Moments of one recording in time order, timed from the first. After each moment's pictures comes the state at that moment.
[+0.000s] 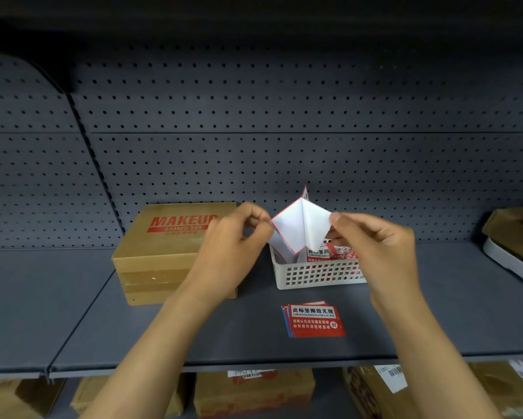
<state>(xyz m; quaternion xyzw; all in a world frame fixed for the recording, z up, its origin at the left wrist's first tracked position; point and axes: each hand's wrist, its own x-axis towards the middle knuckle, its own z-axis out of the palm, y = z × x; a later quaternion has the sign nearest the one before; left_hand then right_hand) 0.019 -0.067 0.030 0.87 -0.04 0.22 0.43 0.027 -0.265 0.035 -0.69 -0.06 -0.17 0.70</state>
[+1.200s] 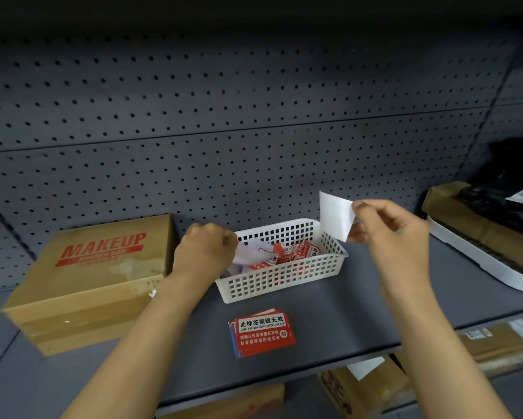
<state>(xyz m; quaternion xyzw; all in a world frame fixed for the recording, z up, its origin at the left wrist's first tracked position) 0.121 -0.115 -0.016 0.97 0.03 0.08 0.21 0.066 -0.367 0.021 -0.67 0.06 -0.27 0.69</state>
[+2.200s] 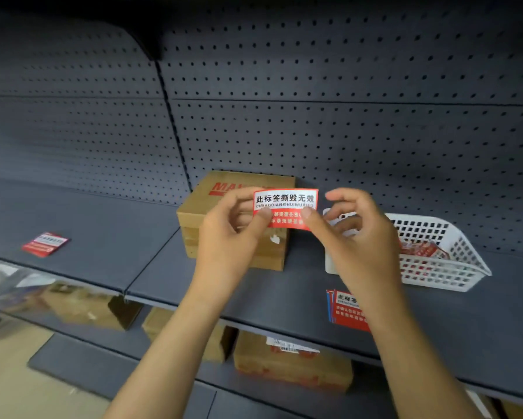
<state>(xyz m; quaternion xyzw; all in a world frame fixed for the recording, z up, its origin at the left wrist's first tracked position) -0.027 -0.050 0.006 0.72 0.11 0.32 0.60 0.036 -0.208 -0.001 -0.76 -0.20 -0.14 0.61</state>
